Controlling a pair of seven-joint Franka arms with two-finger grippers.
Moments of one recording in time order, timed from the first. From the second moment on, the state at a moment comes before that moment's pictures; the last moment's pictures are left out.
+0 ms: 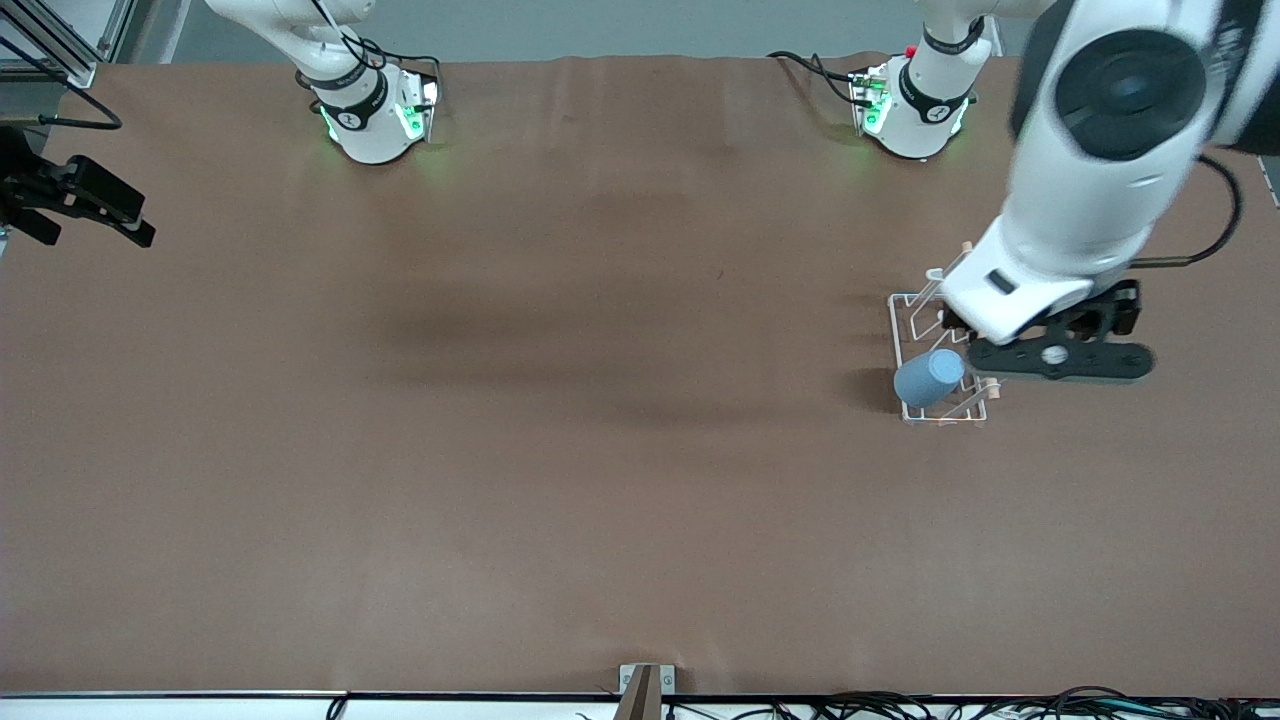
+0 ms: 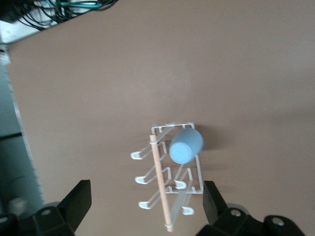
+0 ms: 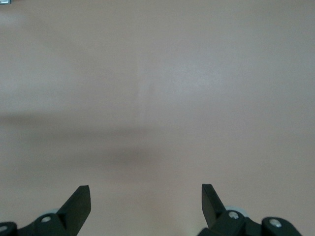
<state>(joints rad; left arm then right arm) -0.07 0.36 -0.39 -1.11 0.41 1.37 -0.21 -0.05 -0.01 0.08 -1.43 0.02 1.44 0.08</state>
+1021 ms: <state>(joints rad) 0.15 0.12 -0.39 -1.29 0.06 1.37 -0.22 -0.05 -0.01 0.08 -1.43 0.02 1.44 0.08</state>
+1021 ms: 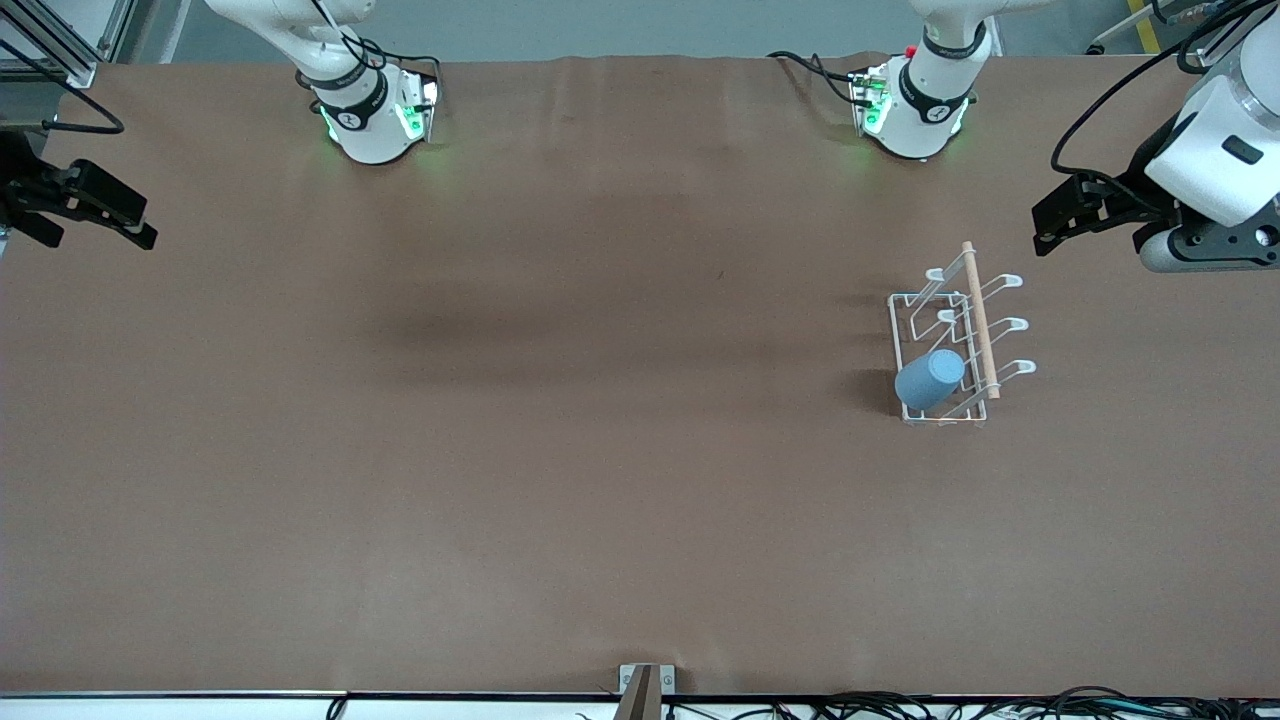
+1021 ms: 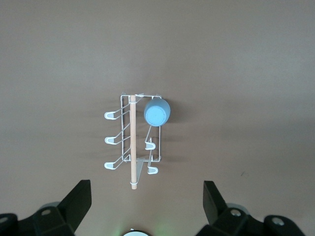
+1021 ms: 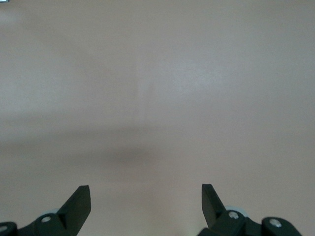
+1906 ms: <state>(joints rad) -0.01 -0.08 -0.13 -1.57 0.02 1.47 -0.14 -0.06 -0.01 0.08 -1.43 0.02 1.45 0.08</state>
